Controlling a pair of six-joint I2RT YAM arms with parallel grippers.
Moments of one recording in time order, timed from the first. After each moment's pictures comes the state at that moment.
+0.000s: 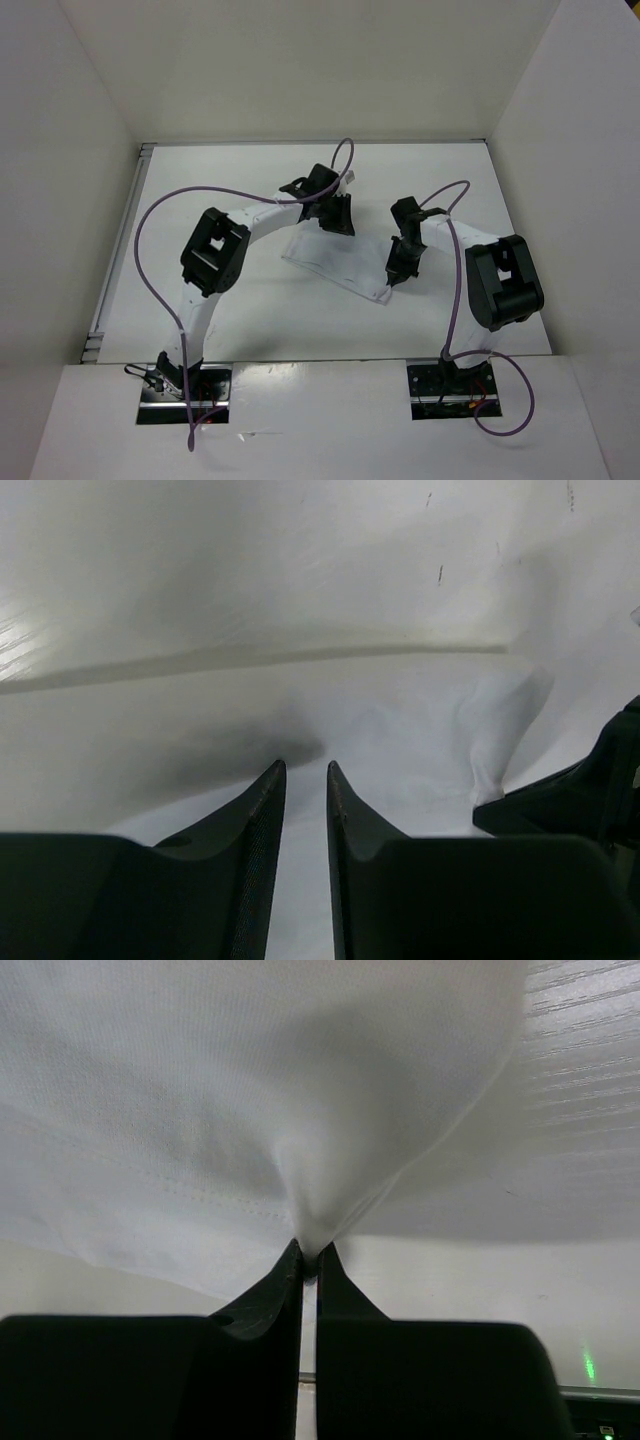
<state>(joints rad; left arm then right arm) -0.60 2.22 1.72 -0.35 0.36 -0.45 0.28 1.66 0.98 -0.76 -0.10 0.64</state>
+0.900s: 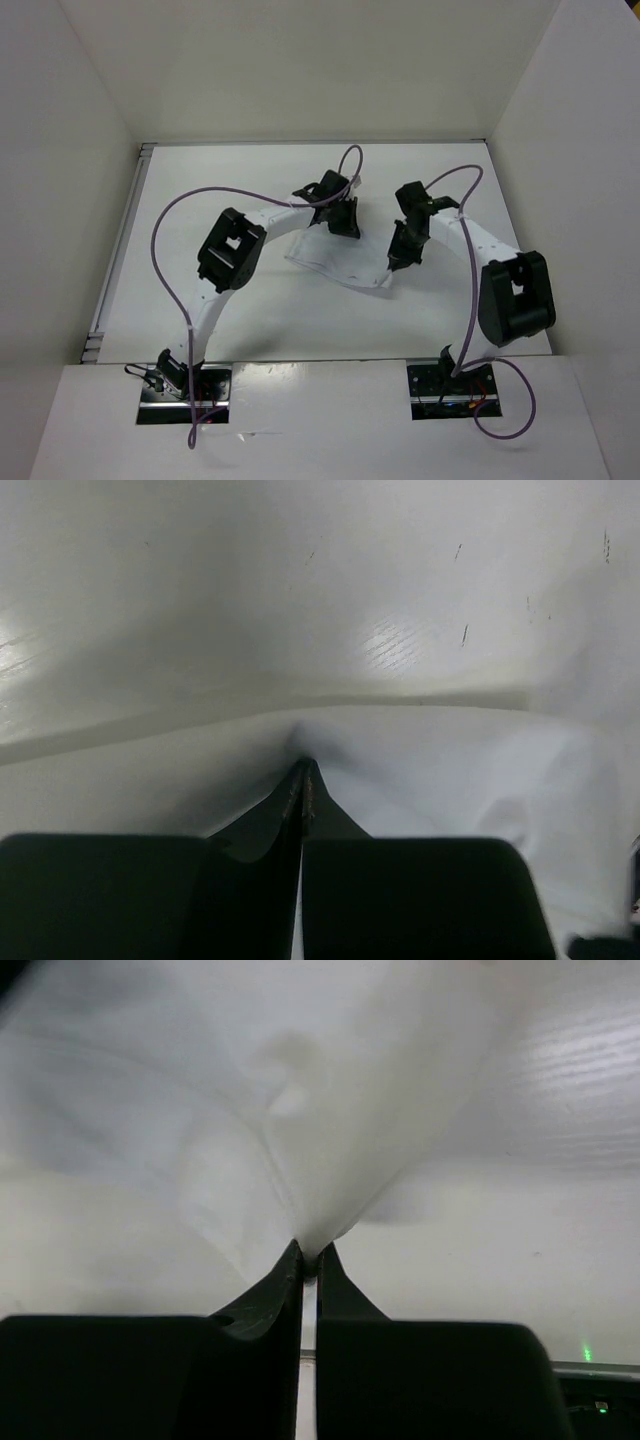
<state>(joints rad) -0.63 2.36 1.83 -0.31 0.32 -0.52 0.28 1.58 1.05 -0.84 -0.09 0.65</state>
